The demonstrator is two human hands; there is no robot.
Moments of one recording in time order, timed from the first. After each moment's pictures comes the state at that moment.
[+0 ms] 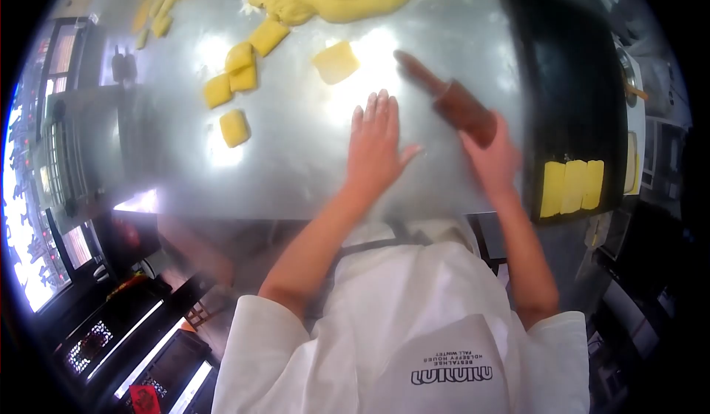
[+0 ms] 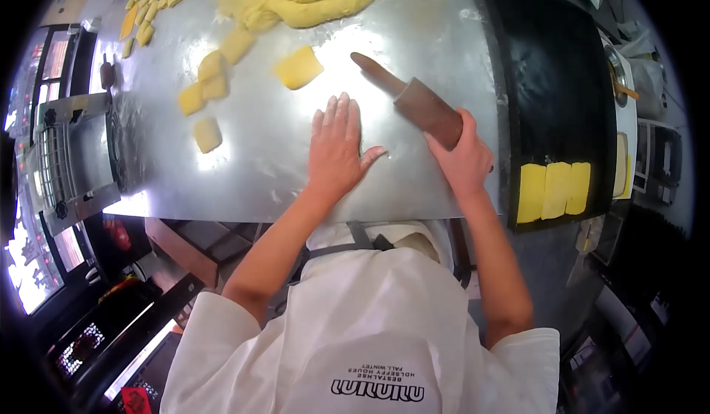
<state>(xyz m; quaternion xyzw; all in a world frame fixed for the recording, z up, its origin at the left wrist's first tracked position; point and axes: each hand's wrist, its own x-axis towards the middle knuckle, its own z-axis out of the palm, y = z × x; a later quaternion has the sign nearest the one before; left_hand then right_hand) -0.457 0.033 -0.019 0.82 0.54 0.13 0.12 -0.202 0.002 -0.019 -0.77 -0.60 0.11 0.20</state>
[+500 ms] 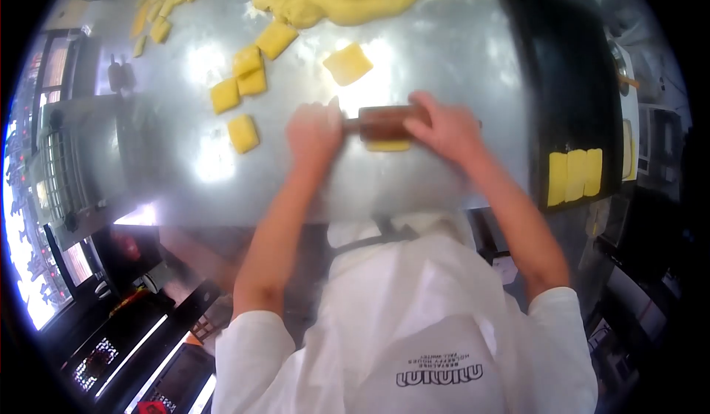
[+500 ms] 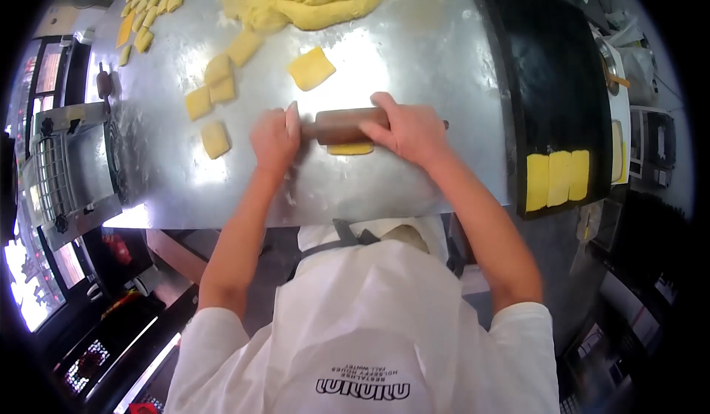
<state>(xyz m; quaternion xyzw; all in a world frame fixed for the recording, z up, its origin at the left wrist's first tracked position) -0.577 0.088 -0.015 0.77 0.60 0.22 0.05 -0.298 0.073 0.028 -0.63 -0.71 0.32 0.05</state>
